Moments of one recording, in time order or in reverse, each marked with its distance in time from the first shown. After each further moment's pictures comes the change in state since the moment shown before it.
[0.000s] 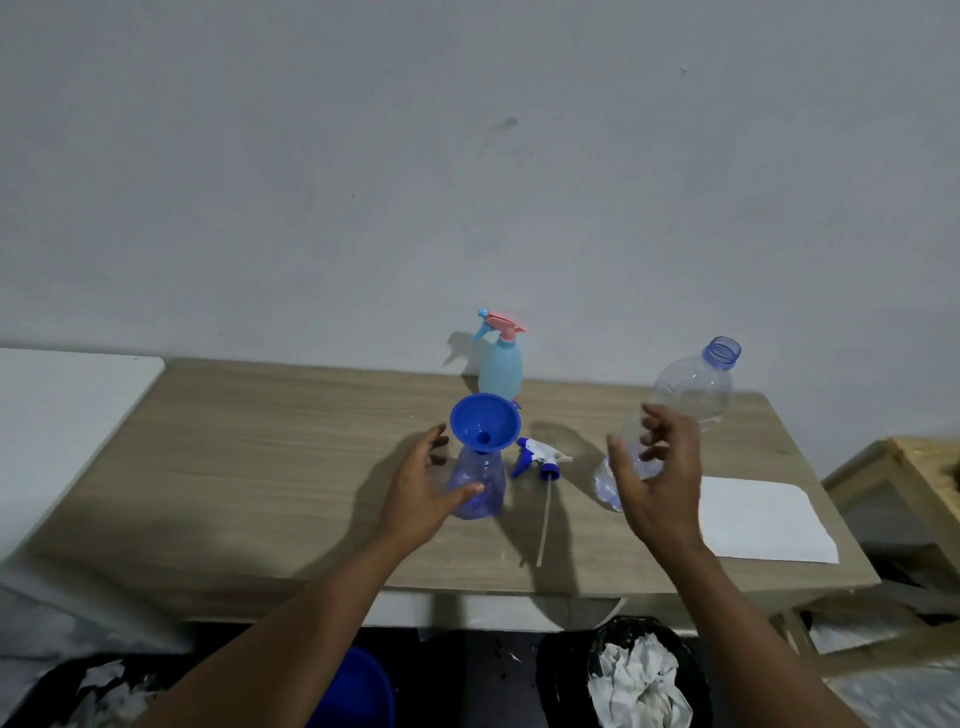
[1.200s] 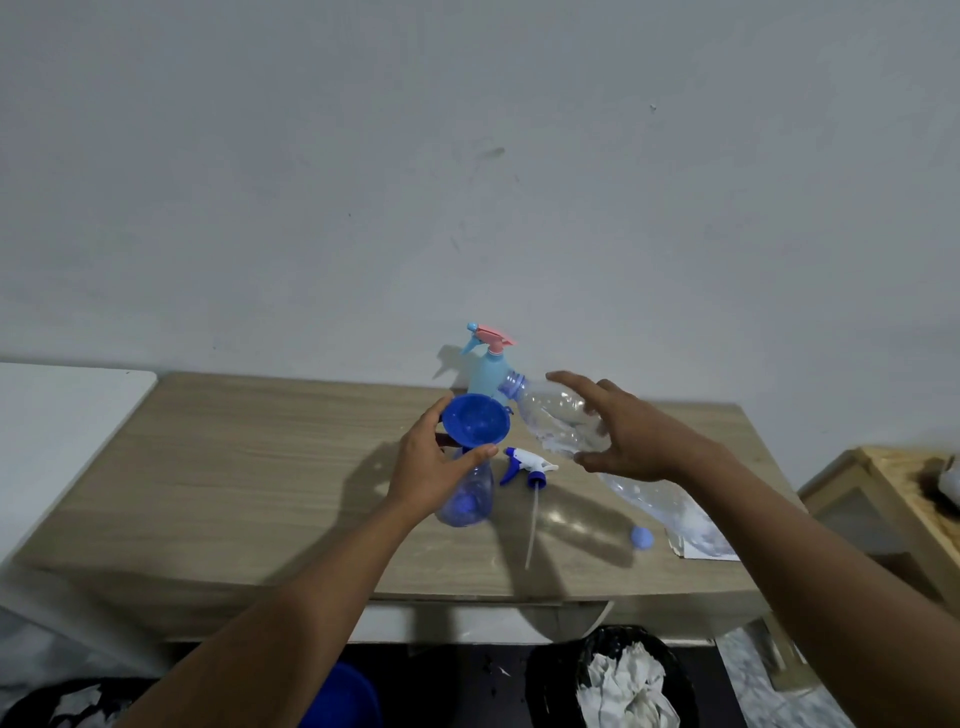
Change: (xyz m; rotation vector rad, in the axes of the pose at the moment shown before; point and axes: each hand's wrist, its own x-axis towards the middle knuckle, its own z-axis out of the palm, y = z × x) left_hand 0.013 0.064 -0.001 0.021 0.046 0.096; right_hand 0.080 -0.048 -0.021 -0.530 -0.913 -0.121
